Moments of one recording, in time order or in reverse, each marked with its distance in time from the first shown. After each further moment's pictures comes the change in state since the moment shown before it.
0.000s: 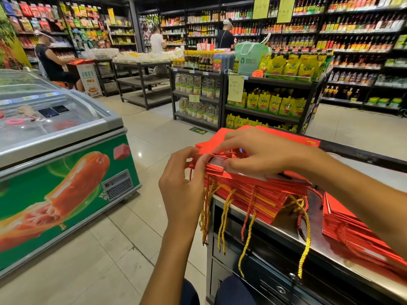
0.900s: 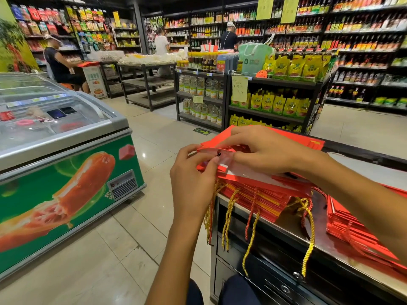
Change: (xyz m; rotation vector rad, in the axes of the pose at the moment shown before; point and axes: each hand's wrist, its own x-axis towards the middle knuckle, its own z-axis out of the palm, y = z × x) left_hand 0.011 0.017 -0.002 0.016 -0.204 -0.278; right_hand 0.000 0.000 0.005 0.027 0.138 -0.002
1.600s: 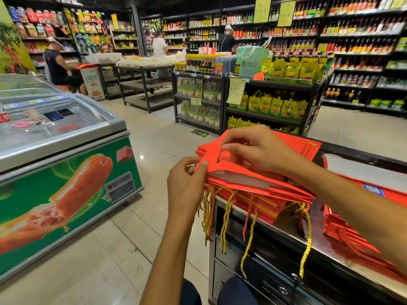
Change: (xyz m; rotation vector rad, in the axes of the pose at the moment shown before) left_hand 0.003 -0.009 -0.001 -0.286 -0.092 -0.315; right_hand 0.000 0.015 0.016 0.381 0.241 0.036
